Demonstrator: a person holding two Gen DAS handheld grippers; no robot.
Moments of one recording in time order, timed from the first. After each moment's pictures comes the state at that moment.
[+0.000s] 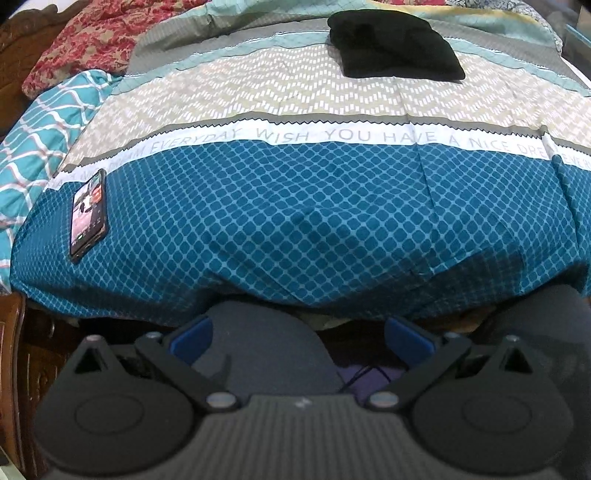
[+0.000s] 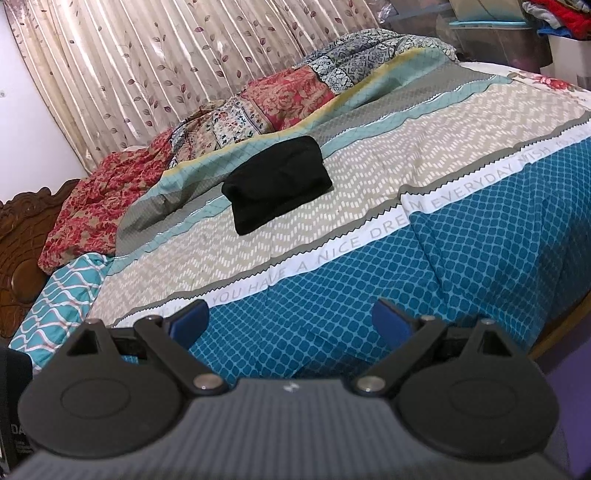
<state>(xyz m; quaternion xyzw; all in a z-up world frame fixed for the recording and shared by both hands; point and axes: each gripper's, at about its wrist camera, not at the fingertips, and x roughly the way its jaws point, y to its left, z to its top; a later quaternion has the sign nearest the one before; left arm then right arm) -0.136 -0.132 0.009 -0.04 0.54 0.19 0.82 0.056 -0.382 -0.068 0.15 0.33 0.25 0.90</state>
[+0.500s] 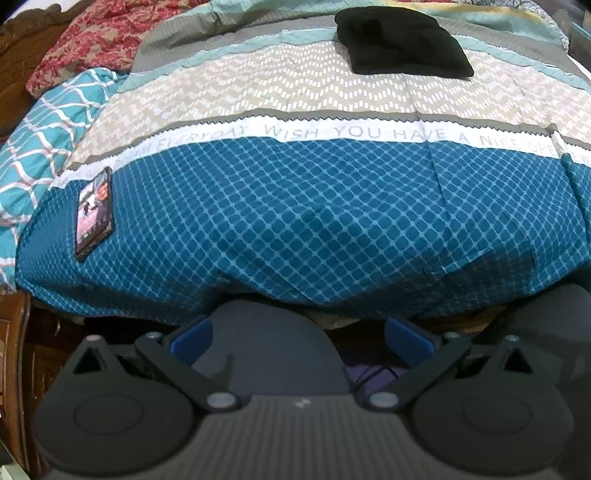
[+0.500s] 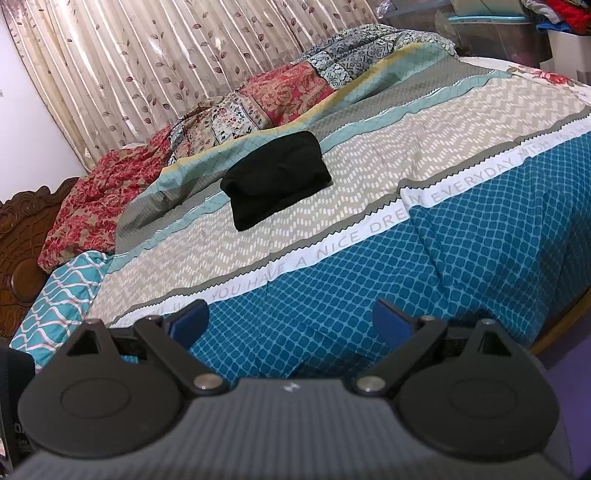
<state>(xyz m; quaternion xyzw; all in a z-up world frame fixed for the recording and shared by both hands) -0.135 -0.126 0.006 -0.03 0.54 0.20 0.82 0.060 -0.385 -0.071 0.15 0.33 0.25 0.90</state>
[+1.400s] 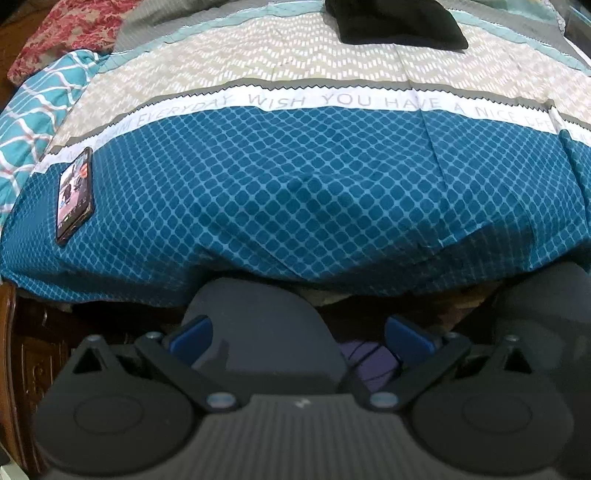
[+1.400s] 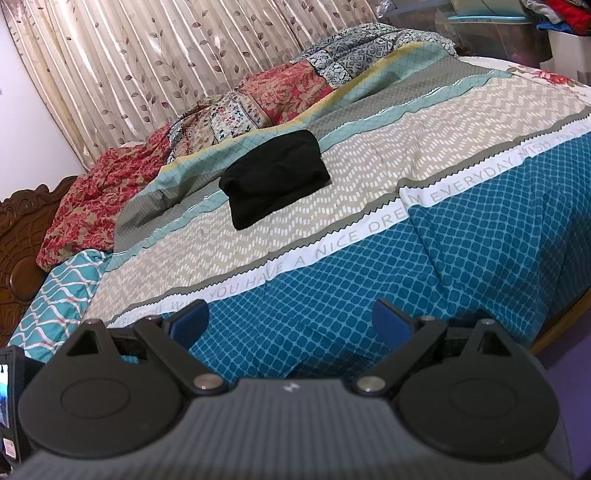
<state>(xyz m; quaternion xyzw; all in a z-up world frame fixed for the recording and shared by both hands) -0.131 -0.123 -0.010 -0.04 0.58 0.17 0.80 0.065 -0.387 -0.072 0.15 0.34 0.25 0.90</state>
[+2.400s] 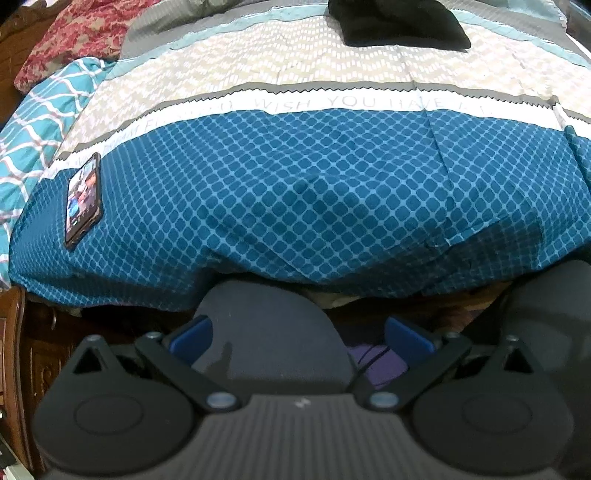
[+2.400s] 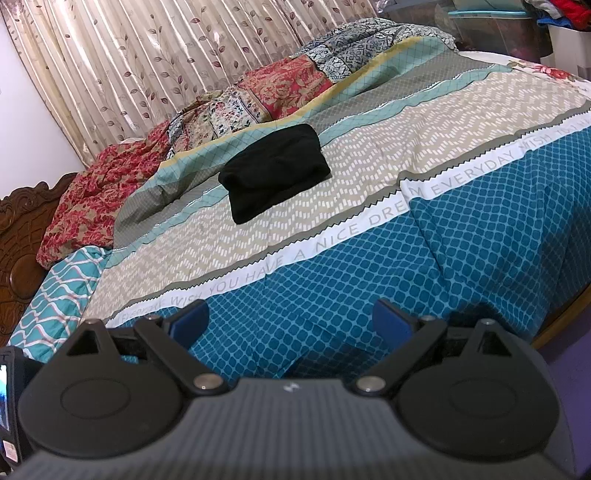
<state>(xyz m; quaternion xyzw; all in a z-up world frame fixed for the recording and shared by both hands) -0.130 -0.127 -0.011 -0.02 0.57 0.18 0.80 0.063 -0.386 -0.075 0.15 0.34 0.25 0.89</state>
